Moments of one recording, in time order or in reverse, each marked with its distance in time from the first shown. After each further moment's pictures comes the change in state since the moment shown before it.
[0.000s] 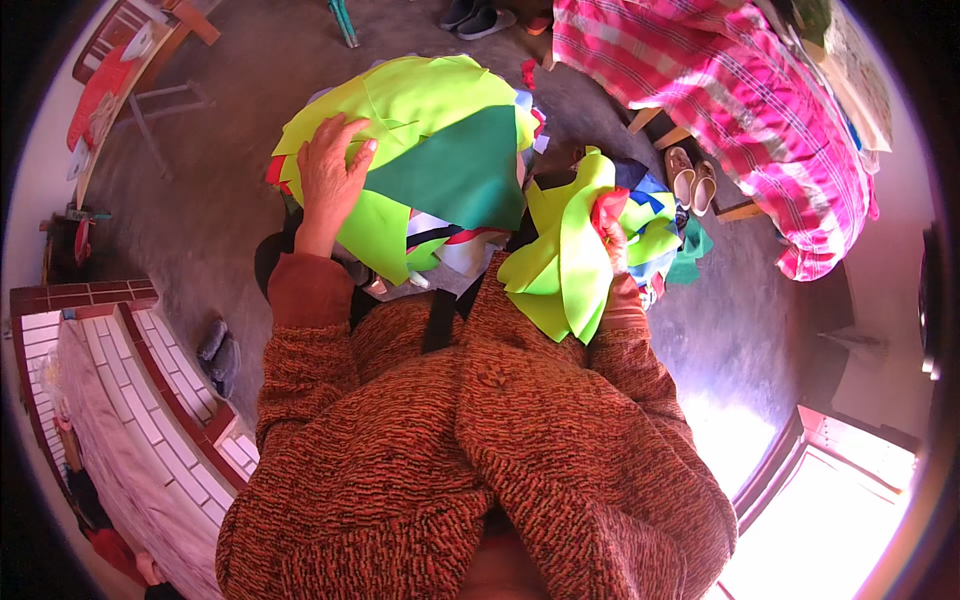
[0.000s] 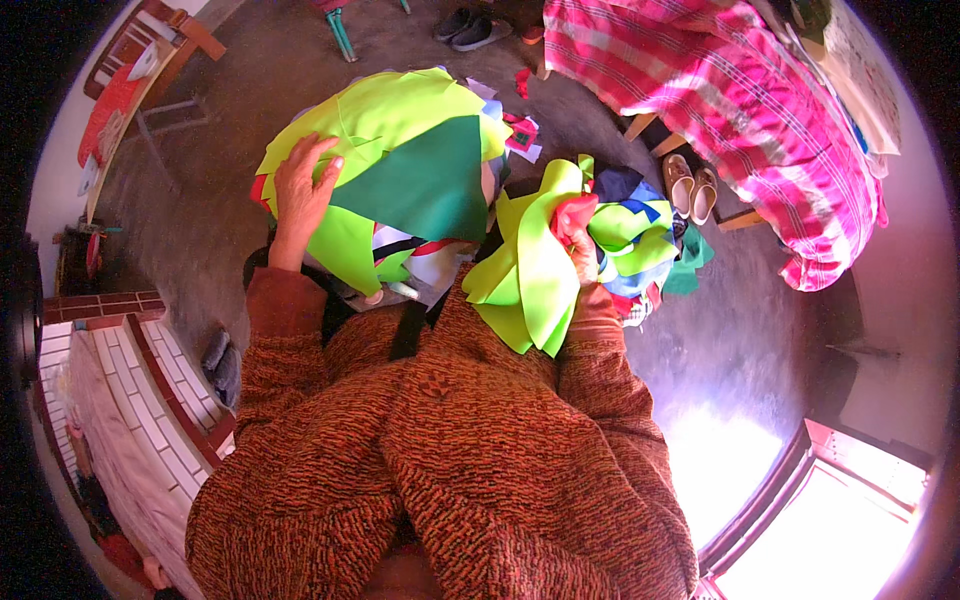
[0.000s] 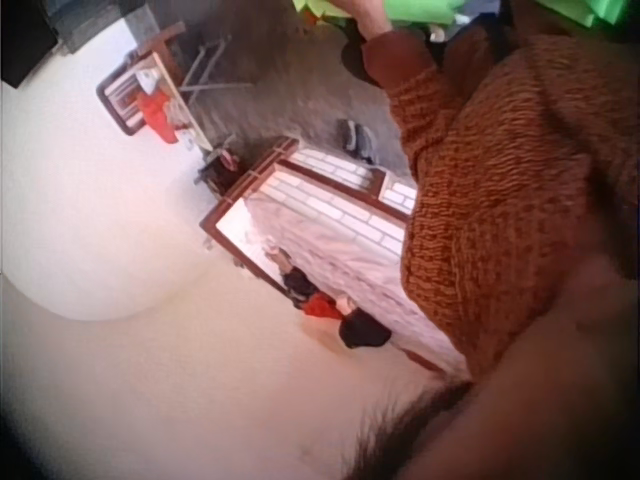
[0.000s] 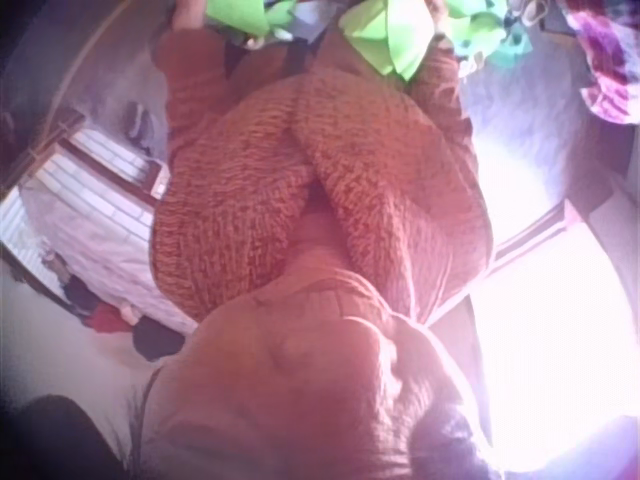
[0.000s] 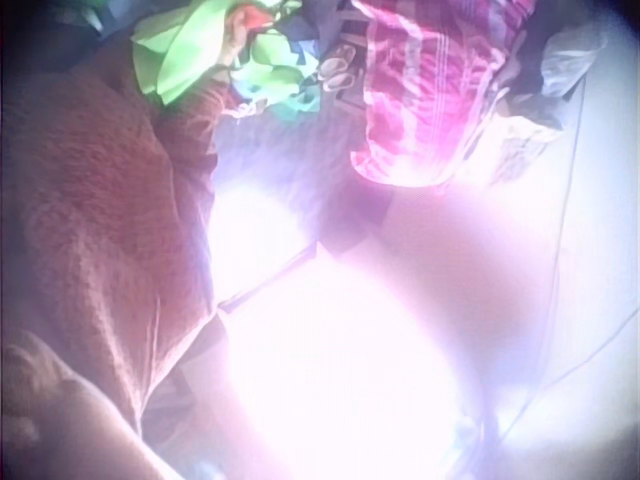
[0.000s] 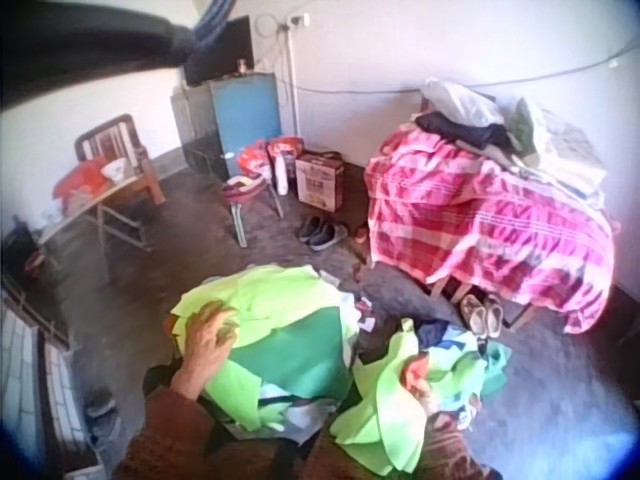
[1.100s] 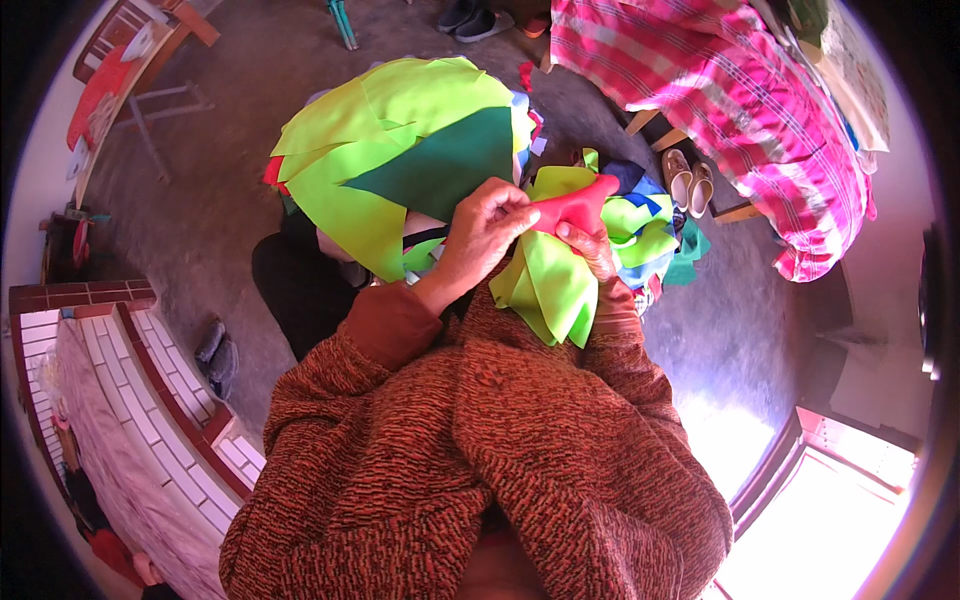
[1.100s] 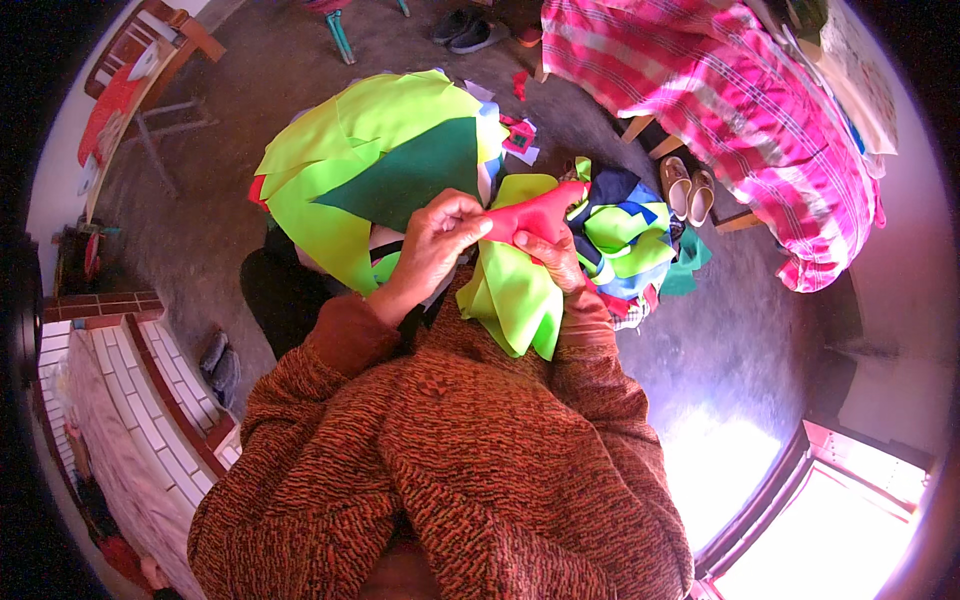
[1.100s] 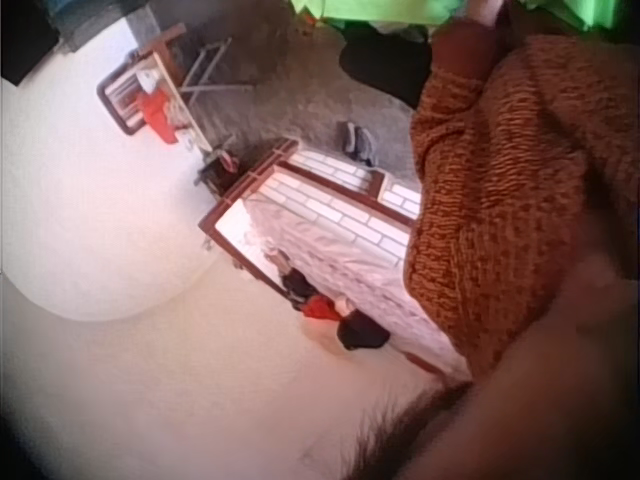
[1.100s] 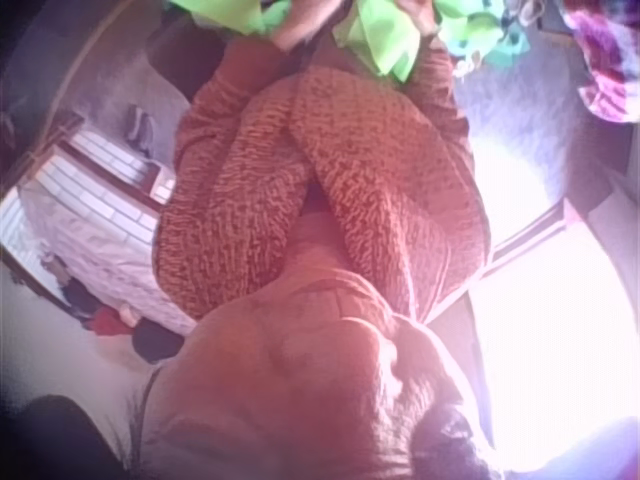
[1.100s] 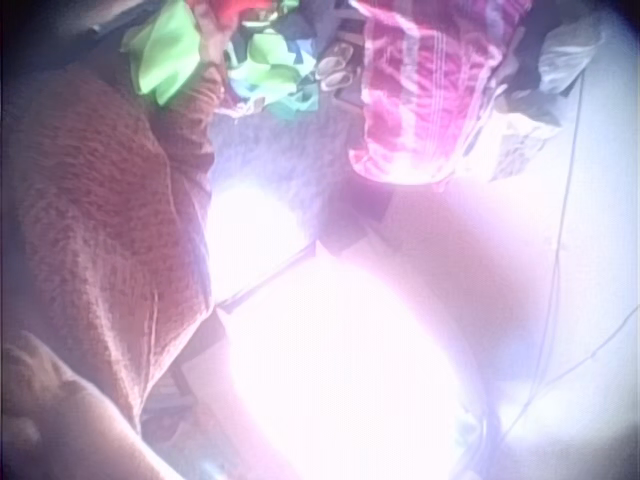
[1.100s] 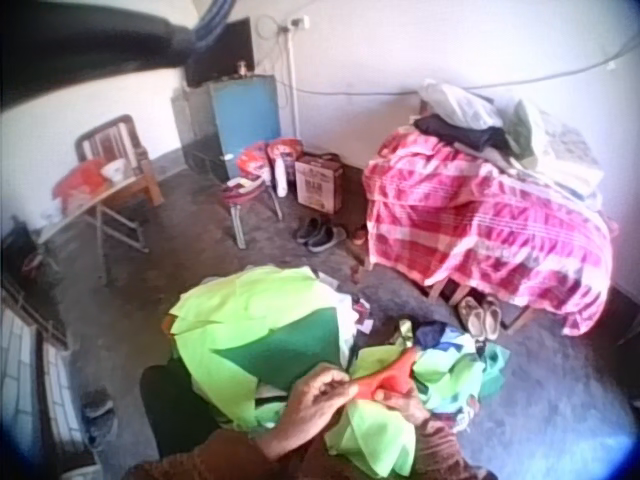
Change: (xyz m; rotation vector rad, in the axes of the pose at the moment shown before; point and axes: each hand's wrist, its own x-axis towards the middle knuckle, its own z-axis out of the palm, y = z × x) left_hand -0.047 0.174 0.044 -1.270 -0.335 -0.287; right_hand -0.018 0.018 0.097 -0.721 0.071 -0.348
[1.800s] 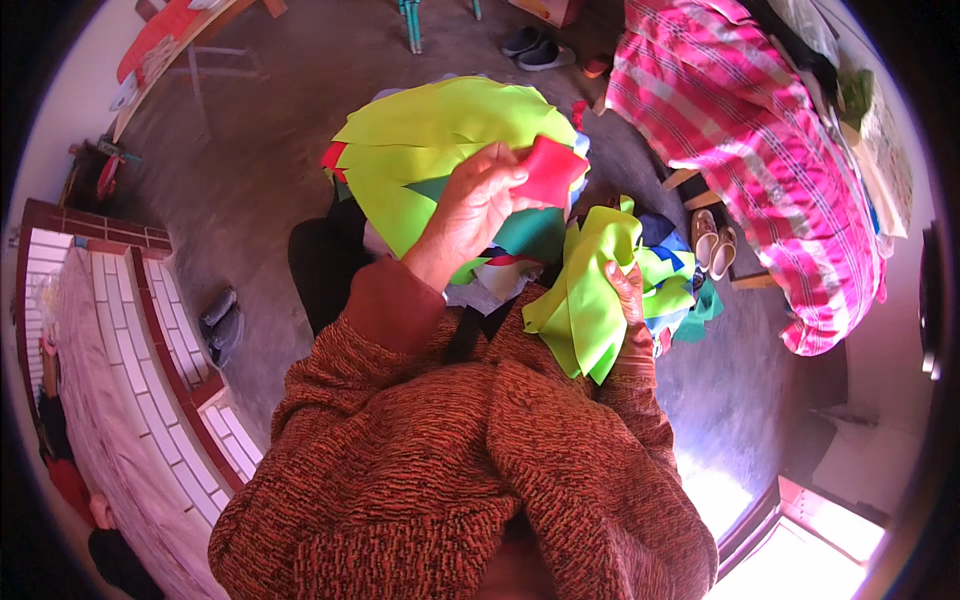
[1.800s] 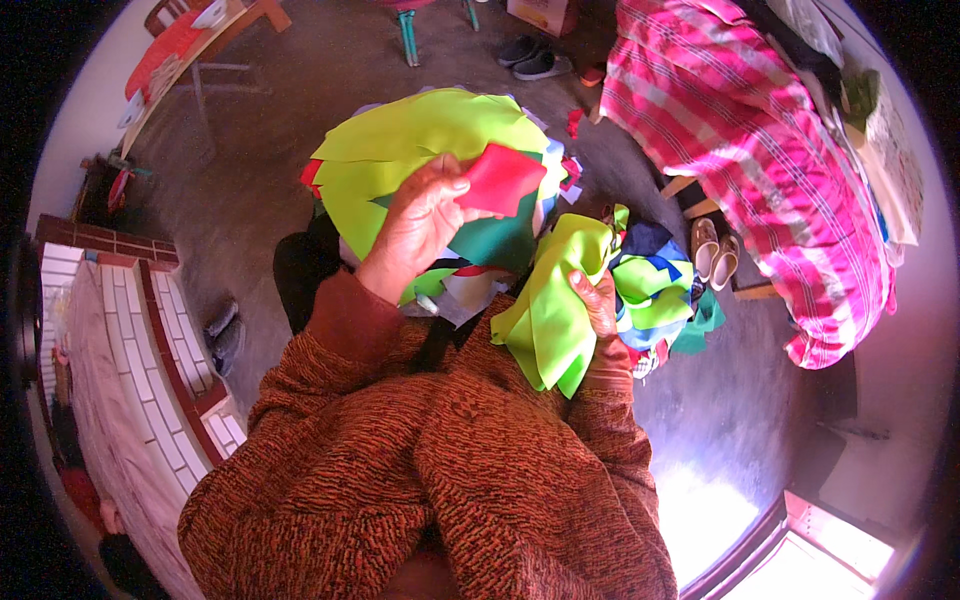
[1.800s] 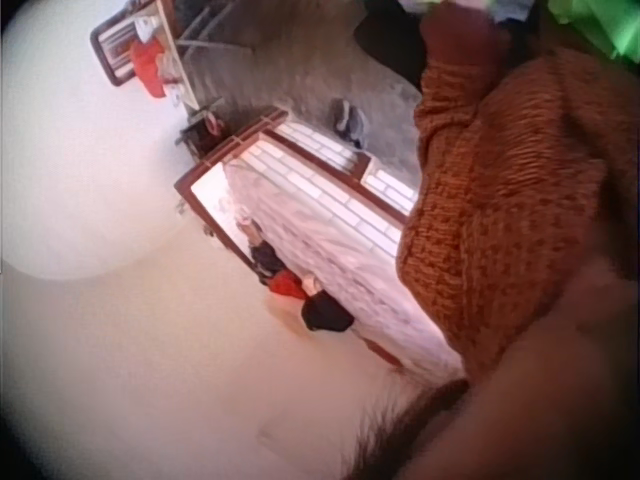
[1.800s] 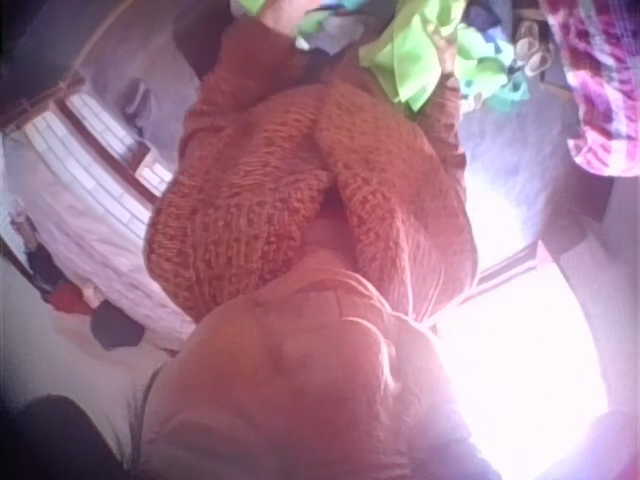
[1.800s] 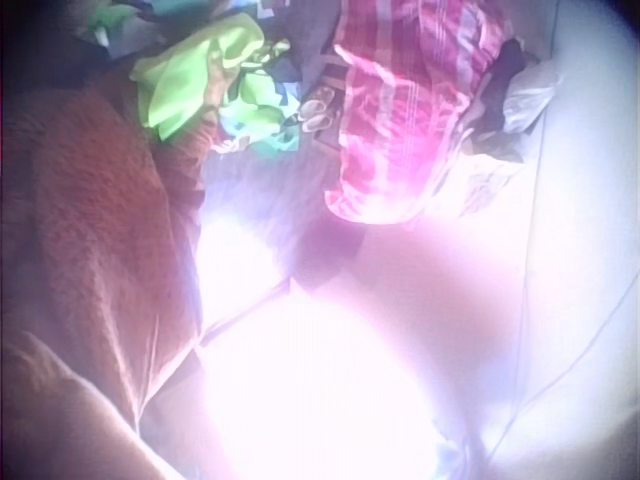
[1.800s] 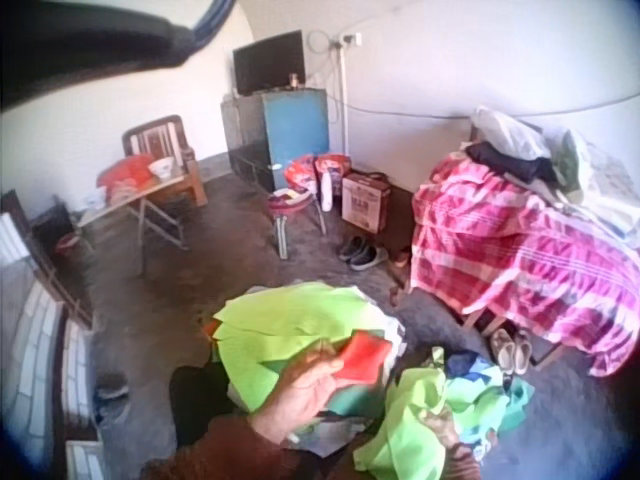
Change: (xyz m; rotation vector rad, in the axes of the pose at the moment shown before) left_hand 0.027 0.051 -0.063 -0.808 0.013 -0.048; right_hand 0.000 0.000 0.007 0.135 -0.006 -0.028
